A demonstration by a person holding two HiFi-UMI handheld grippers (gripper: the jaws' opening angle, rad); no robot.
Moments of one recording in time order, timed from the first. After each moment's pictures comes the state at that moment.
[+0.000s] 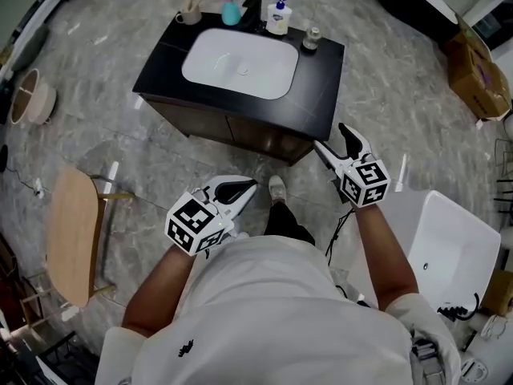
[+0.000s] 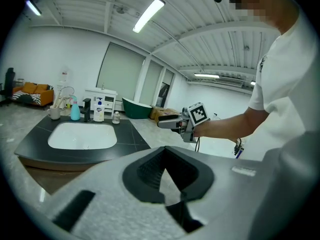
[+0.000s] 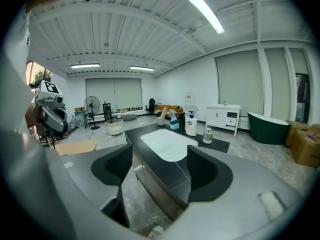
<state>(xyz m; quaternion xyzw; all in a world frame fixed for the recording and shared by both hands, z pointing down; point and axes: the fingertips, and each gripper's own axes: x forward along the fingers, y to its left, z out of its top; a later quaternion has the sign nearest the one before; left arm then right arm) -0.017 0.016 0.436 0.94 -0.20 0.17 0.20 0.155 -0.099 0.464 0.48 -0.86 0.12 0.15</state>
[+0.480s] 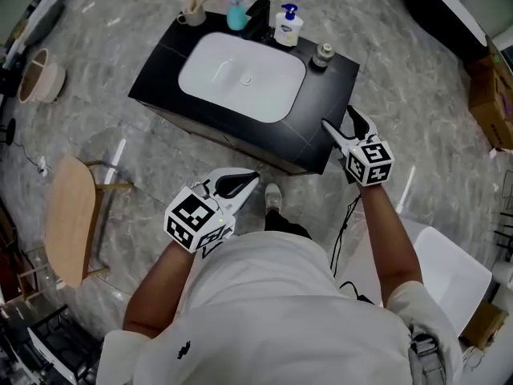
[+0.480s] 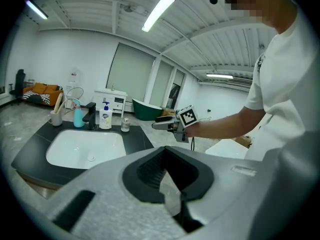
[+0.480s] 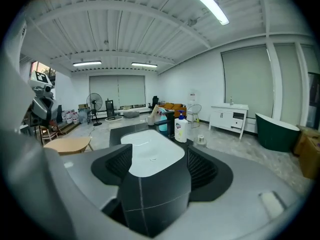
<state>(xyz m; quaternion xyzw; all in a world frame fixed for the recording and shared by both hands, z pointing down) 0.045 -0.115 0.431 0.93 -0.26 0.18 0.21 0.219 -0.284 0.491 0.44 -0.87 0.12 0.17</state>
